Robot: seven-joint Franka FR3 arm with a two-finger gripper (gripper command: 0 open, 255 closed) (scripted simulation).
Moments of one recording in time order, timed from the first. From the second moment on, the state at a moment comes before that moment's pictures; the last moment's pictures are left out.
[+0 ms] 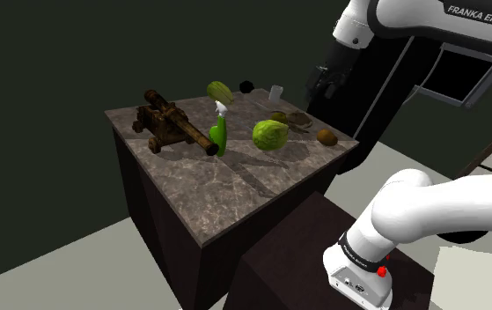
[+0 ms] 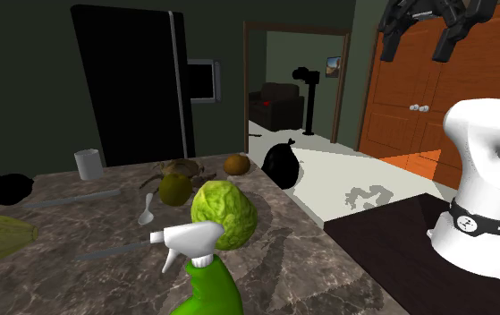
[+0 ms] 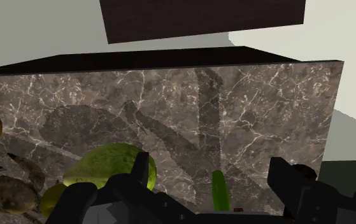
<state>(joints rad) 0.01 -0.82 -0.04 -2.35 -0.10 1.67 0.14</state>
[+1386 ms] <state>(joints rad) 0.04 -0.09 -0.03 -1.97 -0.05 1.96 0.17</state>
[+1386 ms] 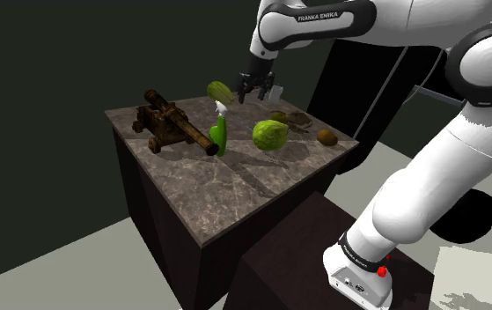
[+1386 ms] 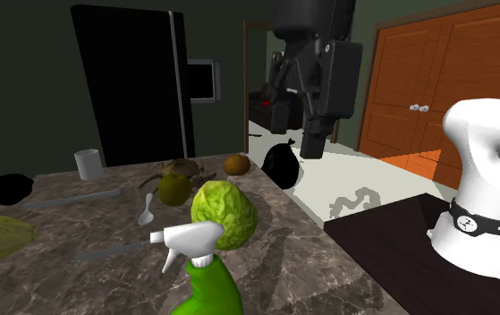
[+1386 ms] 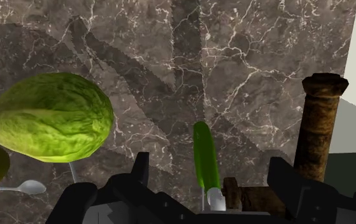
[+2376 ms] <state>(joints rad) 0.05 0.32 -0.02 -1.64 -0.02 2.01 0.18</state>
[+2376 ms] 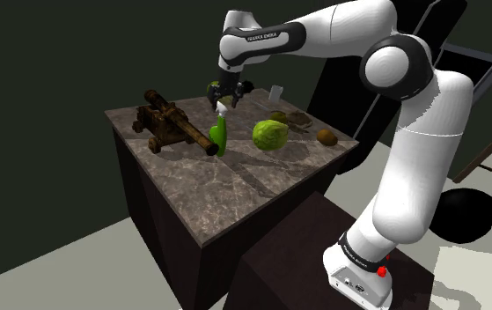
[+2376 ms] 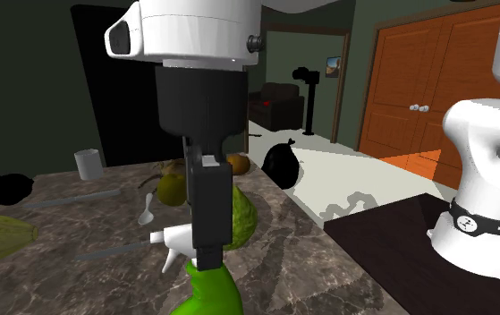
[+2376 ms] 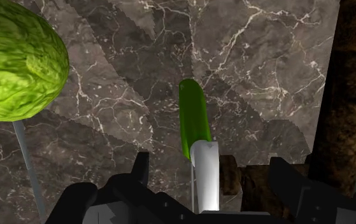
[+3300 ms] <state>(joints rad) 0.05 0.33 -0.02 -1.66 -0.02 2.04 0.18</state>
